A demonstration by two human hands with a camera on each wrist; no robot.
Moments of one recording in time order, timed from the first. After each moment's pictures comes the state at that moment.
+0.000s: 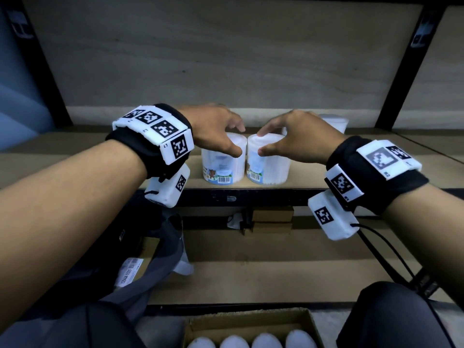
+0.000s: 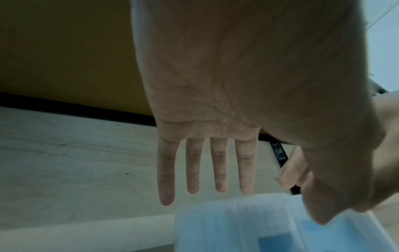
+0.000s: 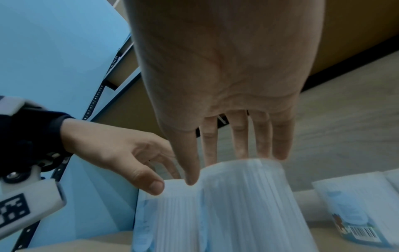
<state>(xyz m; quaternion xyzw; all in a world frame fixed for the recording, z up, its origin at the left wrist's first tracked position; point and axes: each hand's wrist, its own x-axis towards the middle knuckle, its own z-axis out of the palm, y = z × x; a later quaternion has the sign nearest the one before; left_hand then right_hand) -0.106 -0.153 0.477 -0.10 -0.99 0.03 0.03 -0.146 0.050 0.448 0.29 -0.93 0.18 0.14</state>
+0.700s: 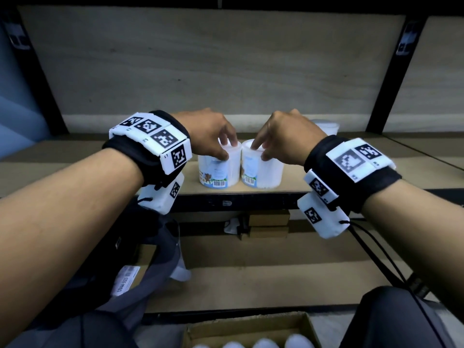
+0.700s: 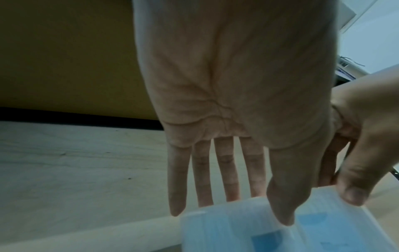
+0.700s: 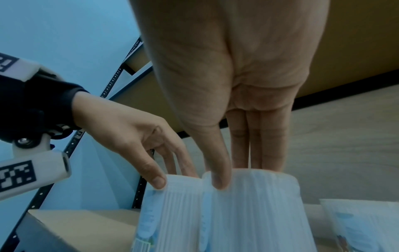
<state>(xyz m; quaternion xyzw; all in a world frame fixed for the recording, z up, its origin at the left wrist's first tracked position) -0.109 -0.155 0.479 -0.12 -0.99 0.01 0.05 -0.139 0.038 0.455 0.27 -0.94 0.12 0.17</state>
